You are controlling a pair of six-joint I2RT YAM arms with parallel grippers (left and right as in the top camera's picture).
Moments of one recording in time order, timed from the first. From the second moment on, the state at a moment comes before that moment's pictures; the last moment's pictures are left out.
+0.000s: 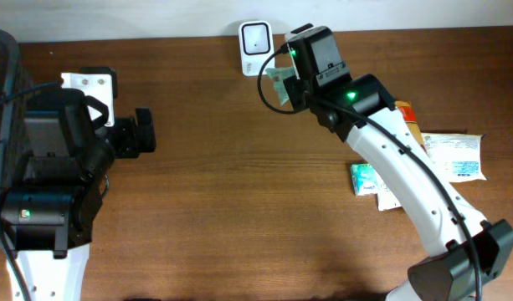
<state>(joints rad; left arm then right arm) -0.04 1.15 1.47 -0.92 -0.07 0.01 0.47 1.73 1.74 -0.82 0.31 -0.03</state>
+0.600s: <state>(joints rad) -0.04 1.15 1.47 -0.92 -0.07 0.01 0.47 1.82 1.74 -0.63 0.57 -0.17</state>
